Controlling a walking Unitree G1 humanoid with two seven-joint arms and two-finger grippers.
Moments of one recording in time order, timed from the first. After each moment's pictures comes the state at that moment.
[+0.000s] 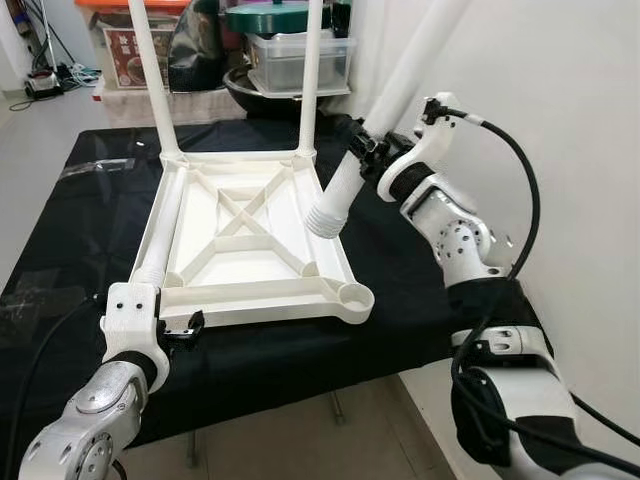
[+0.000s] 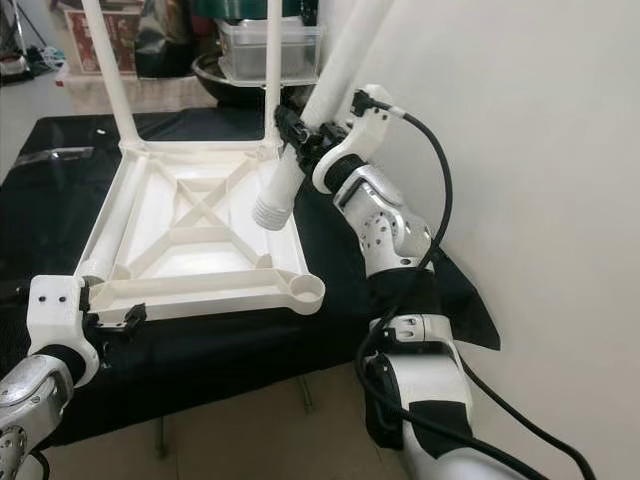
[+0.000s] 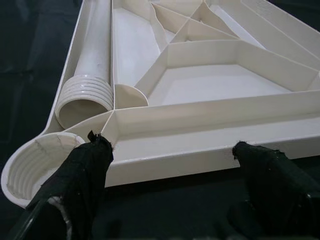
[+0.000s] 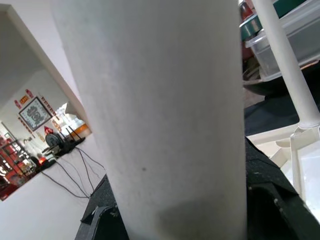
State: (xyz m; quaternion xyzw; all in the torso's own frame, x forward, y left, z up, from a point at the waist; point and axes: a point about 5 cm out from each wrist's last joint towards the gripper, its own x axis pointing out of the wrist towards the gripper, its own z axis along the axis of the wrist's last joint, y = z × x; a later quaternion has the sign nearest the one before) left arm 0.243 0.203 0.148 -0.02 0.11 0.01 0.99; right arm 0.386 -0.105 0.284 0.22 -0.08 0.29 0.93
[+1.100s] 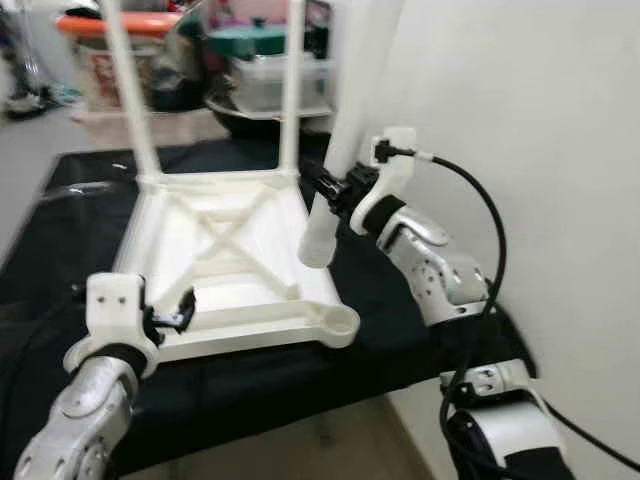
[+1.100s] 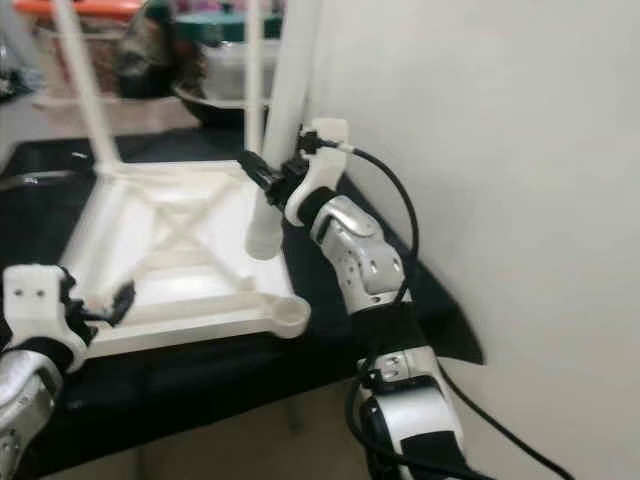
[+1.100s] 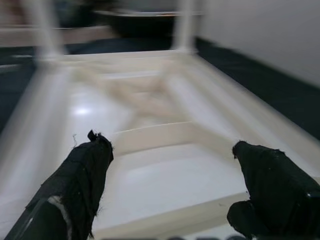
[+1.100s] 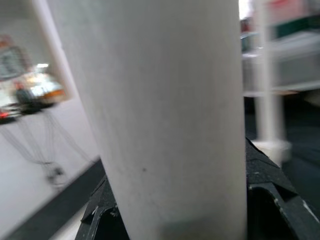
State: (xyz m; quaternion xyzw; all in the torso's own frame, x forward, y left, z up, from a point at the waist) left arm 0.245 0.199 0.161 -0.02 0.01 -0.01 1.00; right arm 0.366 -0.088 0.250 0.08 -0.09 0.32 0.94
